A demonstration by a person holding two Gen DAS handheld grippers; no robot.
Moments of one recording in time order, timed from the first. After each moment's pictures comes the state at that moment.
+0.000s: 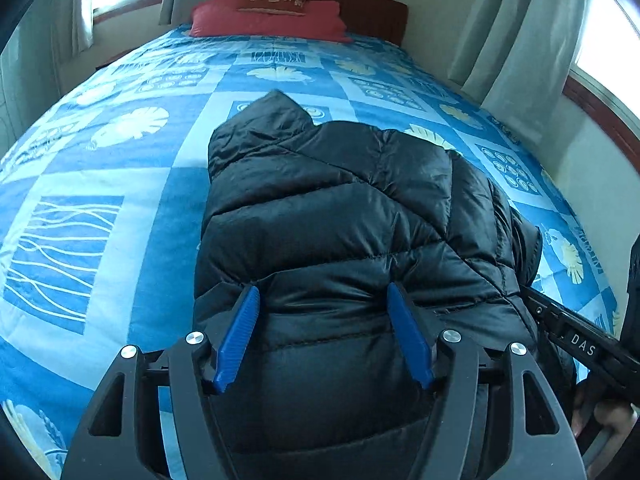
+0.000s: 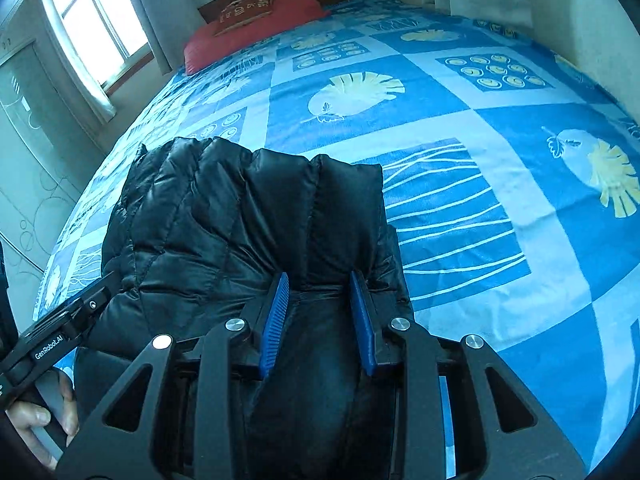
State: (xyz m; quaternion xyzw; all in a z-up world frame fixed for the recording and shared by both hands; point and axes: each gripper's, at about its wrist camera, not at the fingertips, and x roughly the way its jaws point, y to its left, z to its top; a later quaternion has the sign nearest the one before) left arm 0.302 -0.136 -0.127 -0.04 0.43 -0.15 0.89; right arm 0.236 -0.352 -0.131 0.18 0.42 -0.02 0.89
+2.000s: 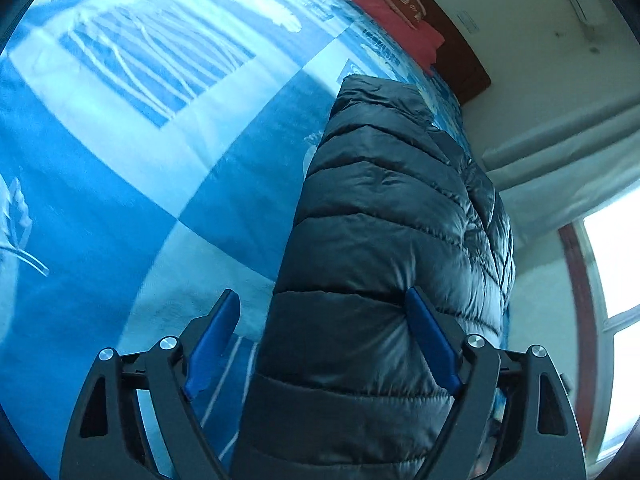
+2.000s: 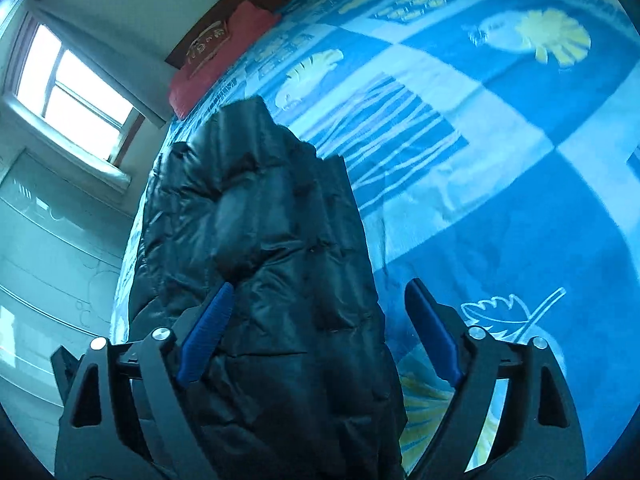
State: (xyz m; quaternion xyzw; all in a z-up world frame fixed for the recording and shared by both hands) left arm 0.244 -0.031 -0.165 -0.35 0.47 -0.11 0.80; right arm 0.164 -0.391 -0.153 0.37 0.41 -0.01 0.83
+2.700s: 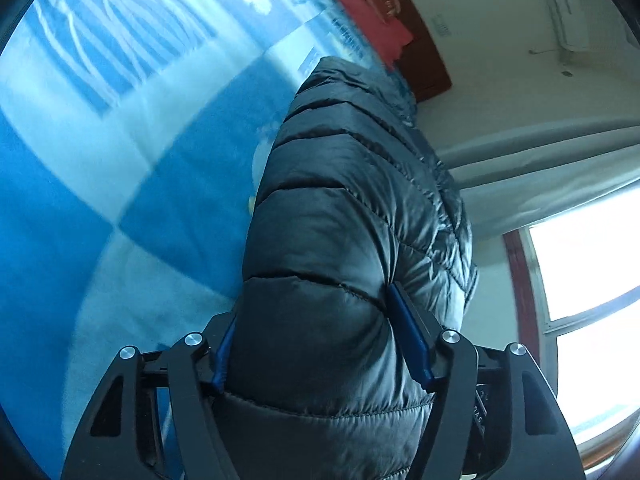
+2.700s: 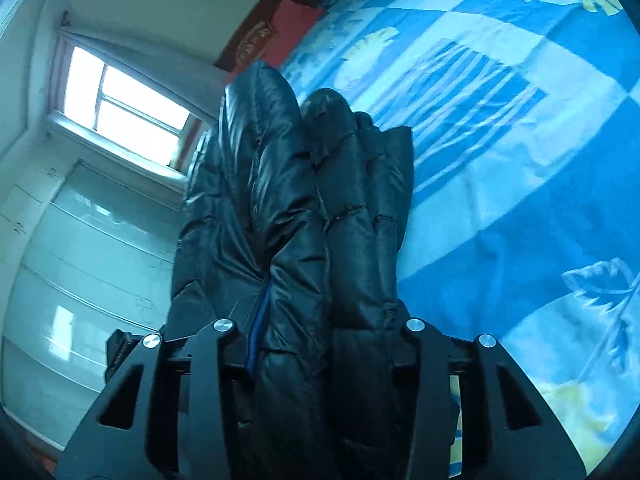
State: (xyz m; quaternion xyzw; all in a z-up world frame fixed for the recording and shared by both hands) left arm 0.257 -0.019 -0.163 -0.41 0.45 -0.21 0.76; right arm 0.169 -0.356 -0.155 0.43 0.35 0.11 0.82
